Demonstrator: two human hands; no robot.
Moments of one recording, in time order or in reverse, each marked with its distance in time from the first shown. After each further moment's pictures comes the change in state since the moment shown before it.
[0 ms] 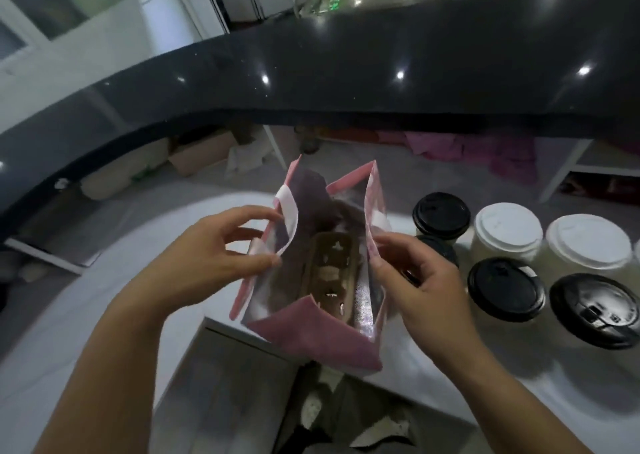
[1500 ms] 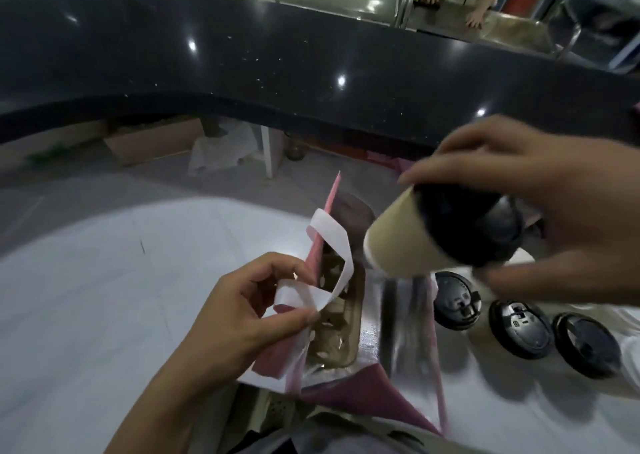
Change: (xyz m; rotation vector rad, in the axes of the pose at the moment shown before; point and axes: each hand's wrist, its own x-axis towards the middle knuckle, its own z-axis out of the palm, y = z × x) left_hand 0.027 -0.078 -0.023 -0.735 -0.107 0.170; right_hand 0.085 -0.208 0.056 -1.436 -0.571 -0.240
